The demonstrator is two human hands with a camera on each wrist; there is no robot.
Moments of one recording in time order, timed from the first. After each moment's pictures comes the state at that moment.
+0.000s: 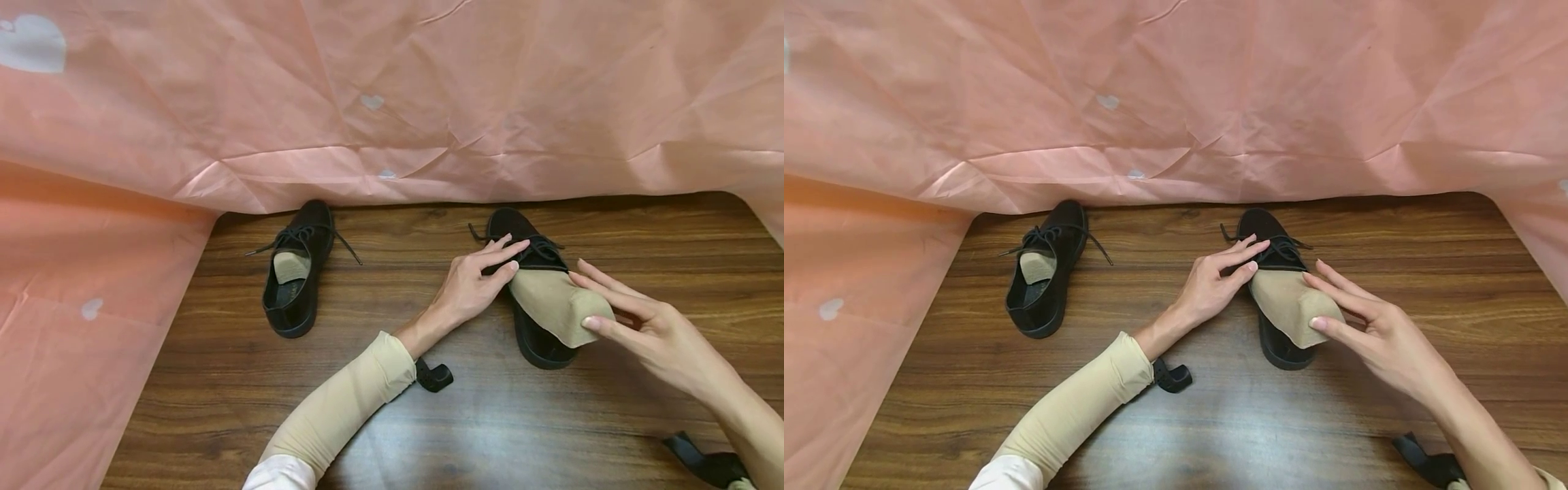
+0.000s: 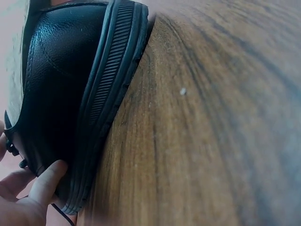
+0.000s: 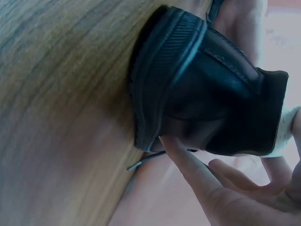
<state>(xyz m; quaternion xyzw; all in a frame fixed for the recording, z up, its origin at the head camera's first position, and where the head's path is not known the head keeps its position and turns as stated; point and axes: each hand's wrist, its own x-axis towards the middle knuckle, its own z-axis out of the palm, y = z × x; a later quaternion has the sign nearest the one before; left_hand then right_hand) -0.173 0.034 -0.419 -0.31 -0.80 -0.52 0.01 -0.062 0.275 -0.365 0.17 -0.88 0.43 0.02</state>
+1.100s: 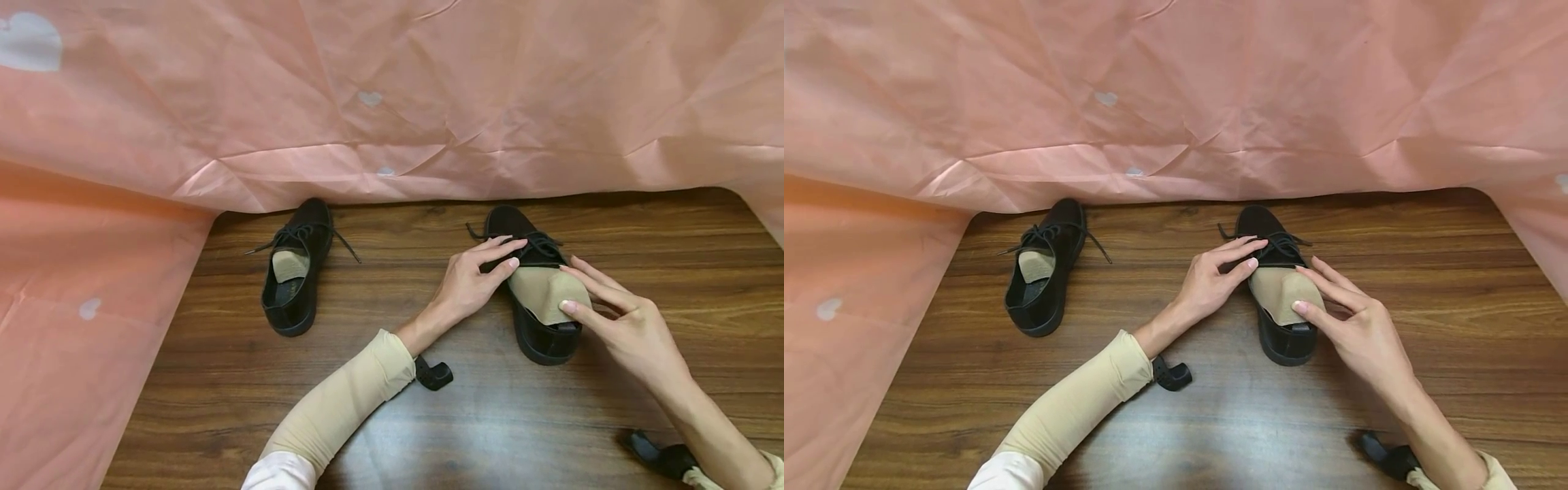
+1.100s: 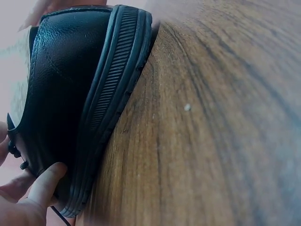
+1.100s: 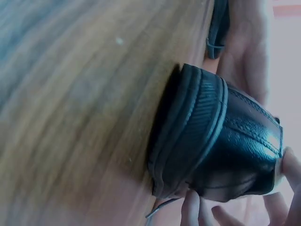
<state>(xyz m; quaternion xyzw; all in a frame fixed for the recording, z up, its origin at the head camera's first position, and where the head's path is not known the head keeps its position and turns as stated) -0.172 0.035 -0.418 -0.29 -0.80 -0.52 0.02 -0.064 0.254 -0.386 0.05 -0.88 0.47 0.08</state>
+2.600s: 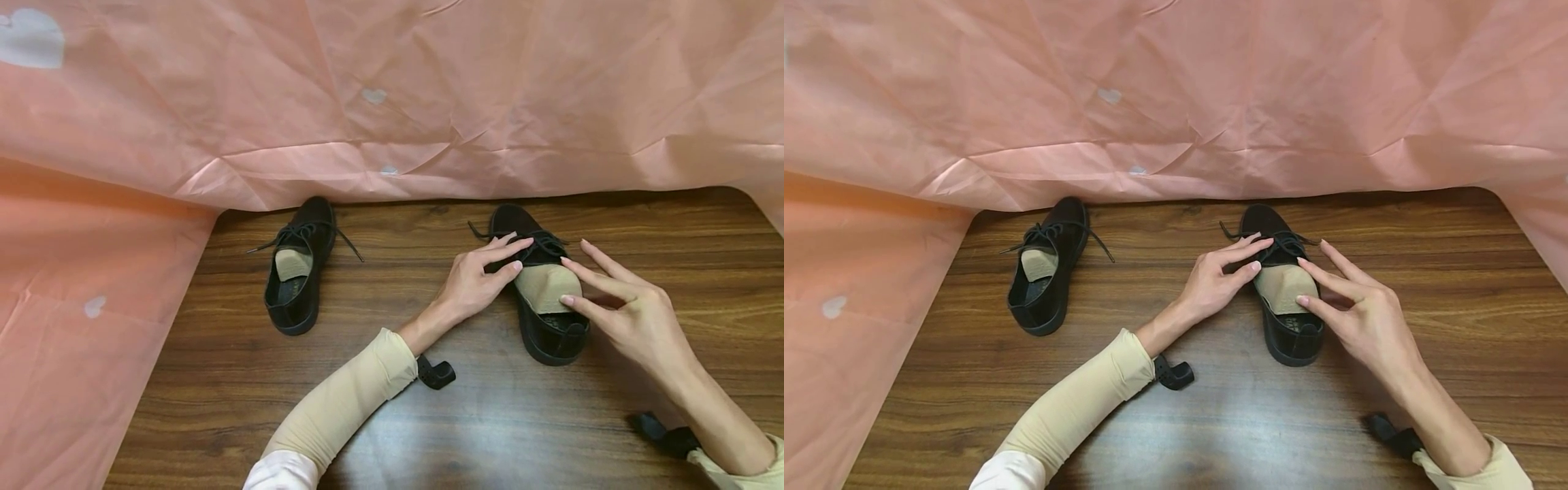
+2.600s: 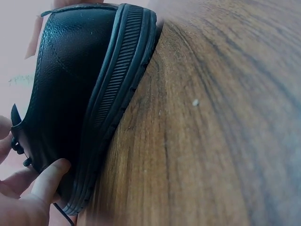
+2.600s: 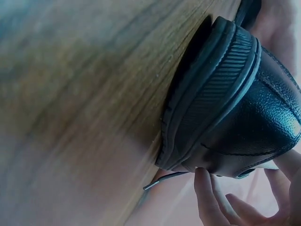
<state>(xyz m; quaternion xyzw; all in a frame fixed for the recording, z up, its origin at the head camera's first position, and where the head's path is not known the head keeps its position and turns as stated) -0.173 0.033 -0.417 -0.31 -0.80 -0.52 0.00 -0.082 0.256 -0.389 0.14 -0.90 0.36 0.19</state>
